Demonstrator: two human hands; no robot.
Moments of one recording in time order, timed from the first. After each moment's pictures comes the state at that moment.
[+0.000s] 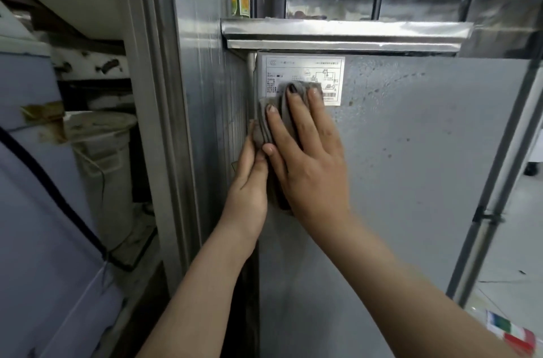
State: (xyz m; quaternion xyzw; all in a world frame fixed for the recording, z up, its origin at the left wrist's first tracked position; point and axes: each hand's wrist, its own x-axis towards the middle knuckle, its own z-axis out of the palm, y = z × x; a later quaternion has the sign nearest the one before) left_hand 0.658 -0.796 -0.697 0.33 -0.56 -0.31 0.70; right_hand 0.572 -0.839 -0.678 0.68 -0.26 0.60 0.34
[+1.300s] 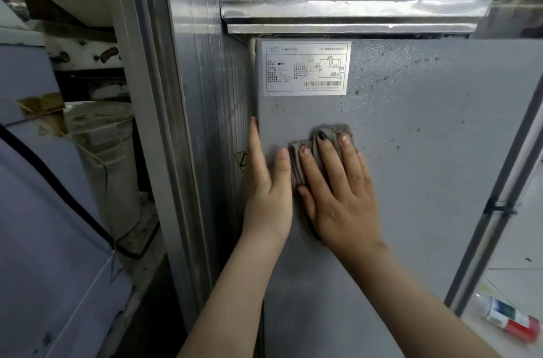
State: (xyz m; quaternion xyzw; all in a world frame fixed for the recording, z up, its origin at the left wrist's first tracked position) left_hand 0.634 -0.800 -0.702 0.43 -0.54 -0.20 0.69; right_hand 0.530 -0.856 -0.742 0.69 -0.31 0.51 0.42
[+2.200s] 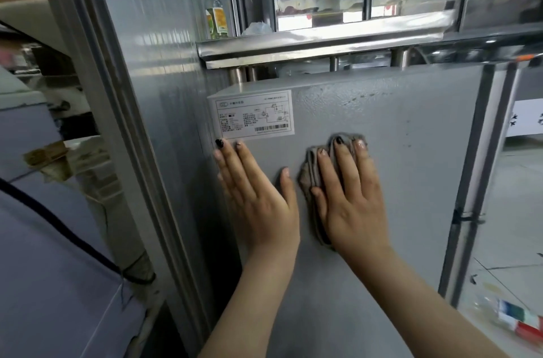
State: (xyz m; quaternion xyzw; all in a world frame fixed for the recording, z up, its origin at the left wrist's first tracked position) left_hand 0.593 -0.833 -0.692 0.57 -0.49 0.29 0.59; right_hand 0.481 -0.865 -0.714 0.67 -0.36 0.54 0.36
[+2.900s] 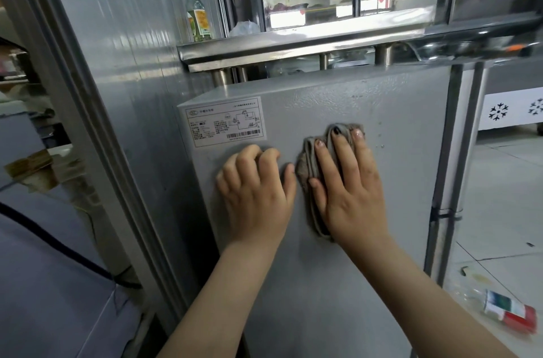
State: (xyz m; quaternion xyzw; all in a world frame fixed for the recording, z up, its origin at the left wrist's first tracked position) left_hand 0.586 -0.834 -0.673 0.51 -0.55 0.46 0.47; right_hand 0.451 -0.872 -0.703 0.66 -0.36 0.55 0.36
